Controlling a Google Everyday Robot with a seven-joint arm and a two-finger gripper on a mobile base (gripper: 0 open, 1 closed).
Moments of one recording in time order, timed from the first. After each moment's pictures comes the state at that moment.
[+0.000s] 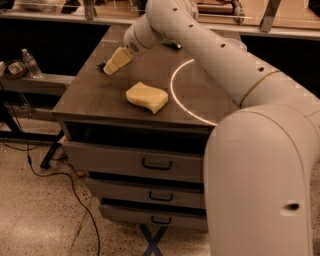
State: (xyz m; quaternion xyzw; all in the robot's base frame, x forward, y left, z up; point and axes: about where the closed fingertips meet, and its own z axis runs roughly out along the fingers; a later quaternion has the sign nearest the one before) arm 0.808 0.119 0.888 -0.51 0.73 0.13 0.43
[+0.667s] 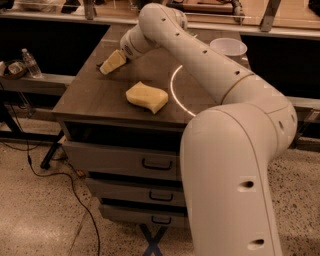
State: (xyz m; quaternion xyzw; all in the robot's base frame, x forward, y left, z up) arm 0.847 0.137 0.858 -0.46 0.76 0.14 0.43
